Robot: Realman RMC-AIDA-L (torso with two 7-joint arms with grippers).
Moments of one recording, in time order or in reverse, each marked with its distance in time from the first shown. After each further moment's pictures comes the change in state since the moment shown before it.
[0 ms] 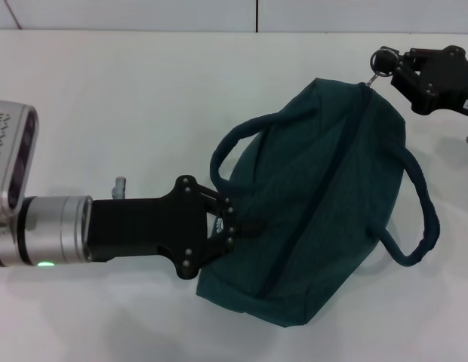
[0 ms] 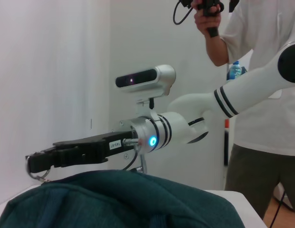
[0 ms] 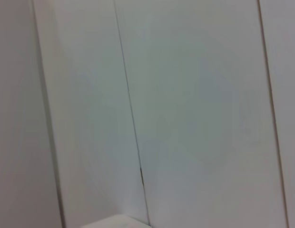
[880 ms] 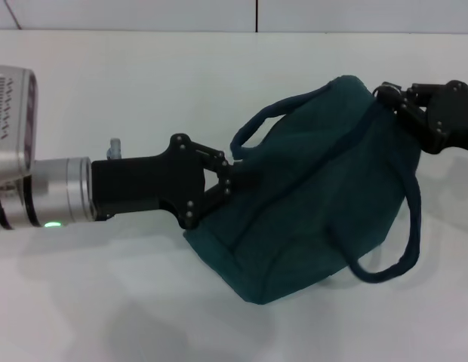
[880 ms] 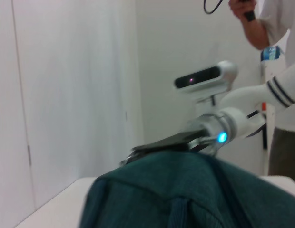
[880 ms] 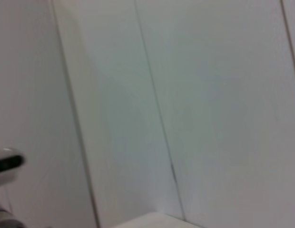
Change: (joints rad) left arm -0.036 0.010 -0.061 0.024 0.002 -0.108 0.005; right arm -0.061 -0.008 -0.030 0.023 0.010 -0.125 0.000
